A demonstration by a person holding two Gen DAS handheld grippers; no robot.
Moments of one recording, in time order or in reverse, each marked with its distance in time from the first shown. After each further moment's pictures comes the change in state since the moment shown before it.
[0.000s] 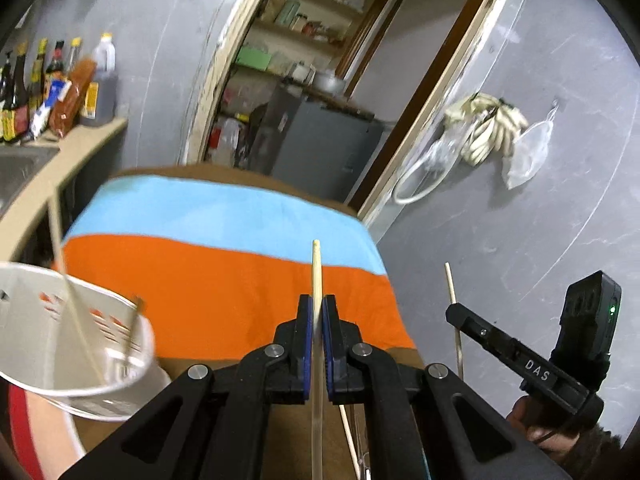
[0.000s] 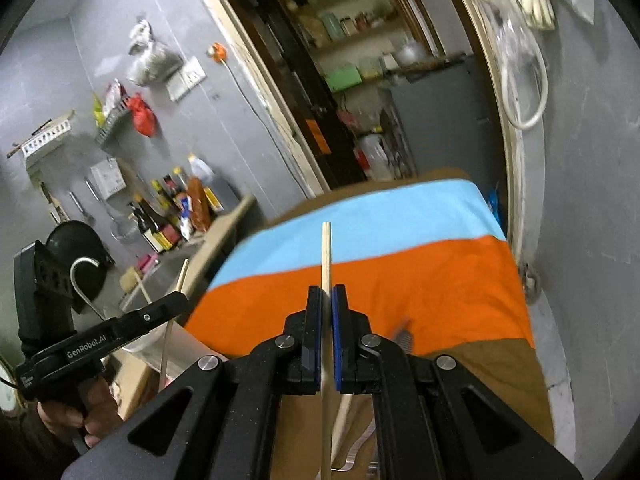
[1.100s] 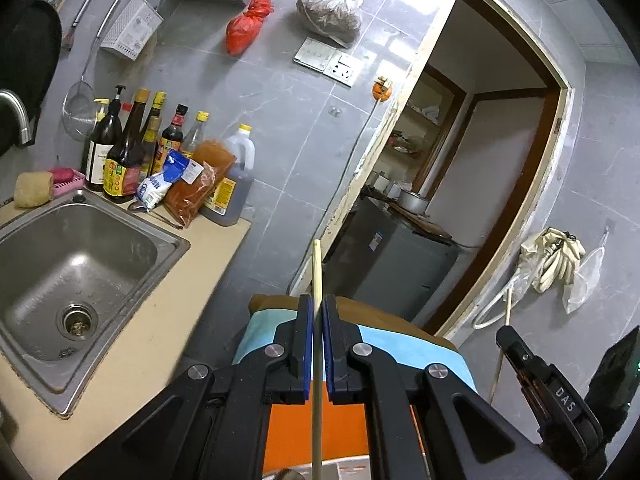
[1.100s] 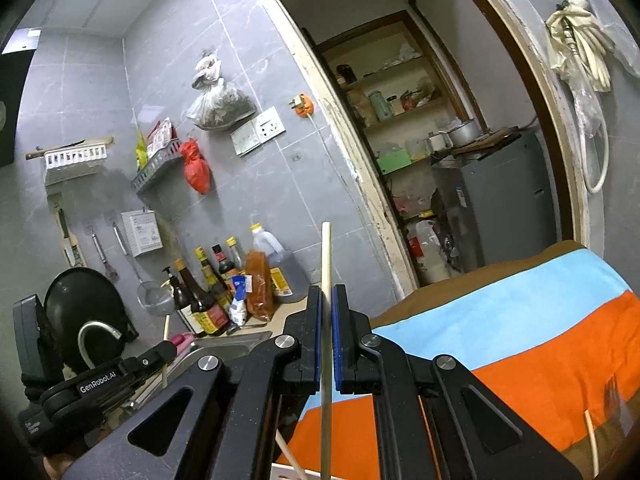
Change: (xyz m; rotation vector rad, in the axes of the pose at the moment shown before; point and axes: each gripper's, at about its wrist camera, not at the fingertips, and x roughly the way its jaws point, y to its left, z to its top) left arm -0.090 0.203 0.080 -0.134 -0.367 0.185; right arm 0.093 0.212 -0.004 -0.033 -0.345 0.055
